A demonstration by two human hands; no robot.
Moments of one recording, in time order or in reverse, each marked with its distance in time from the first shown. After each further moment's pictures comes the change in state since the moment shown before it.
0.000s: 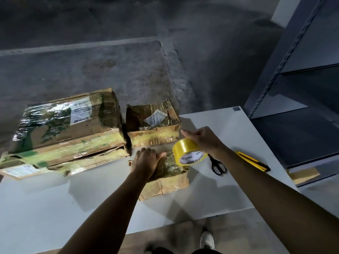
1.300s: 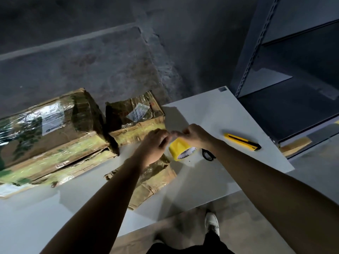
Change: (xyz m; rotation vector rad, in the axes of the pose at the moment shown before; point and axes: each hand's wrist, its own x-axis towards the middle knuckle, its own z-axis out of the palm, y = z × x) left_hand 0.029 0.060 -0.013 -0.223 -0.086 0.363; right_hand 0.016 0.056 -0.009 -0.299 -0.095 -0.068
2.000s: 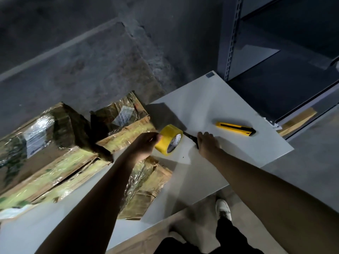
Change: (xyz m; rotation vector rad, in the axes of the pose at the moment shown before) left_hand 0.031 0.027 -0.001 -0.166 -0.226 -0.193; right_hand -0.022 0.104 0.026 -0.456 0.018 0.413
